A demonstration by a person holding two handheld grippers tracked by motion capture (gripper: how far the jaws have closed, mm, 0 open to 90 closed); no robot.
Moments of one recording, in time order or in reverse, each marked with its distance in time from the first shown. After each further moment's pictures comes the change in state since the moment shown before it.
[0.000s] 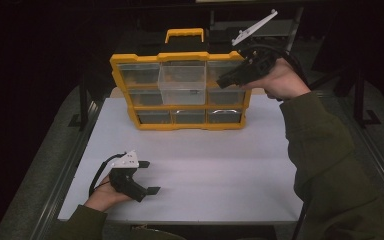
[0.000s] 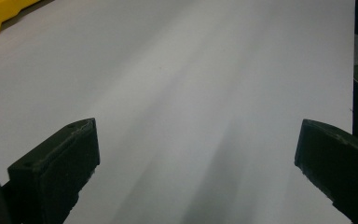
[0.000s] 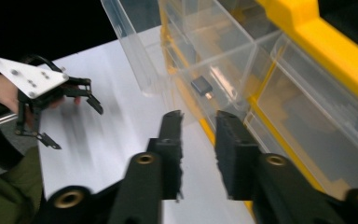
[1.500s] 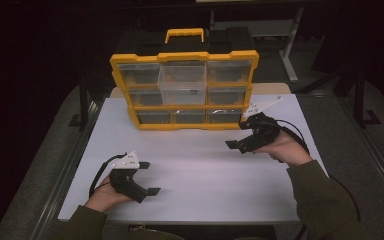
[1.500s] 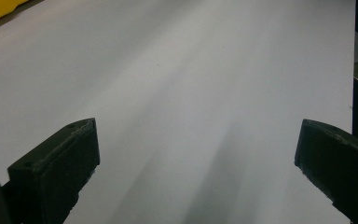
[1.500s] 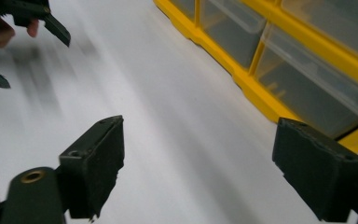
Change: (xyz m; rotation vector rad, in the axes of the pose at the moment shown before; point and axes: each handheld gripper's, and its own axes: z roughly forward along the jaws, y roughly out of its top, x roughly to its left) left arm -0.001 -0.001 0.001 0.006 0.000 0.003; right arm 0.034 -0.150 0.064 -0.017 -0.097 0.089
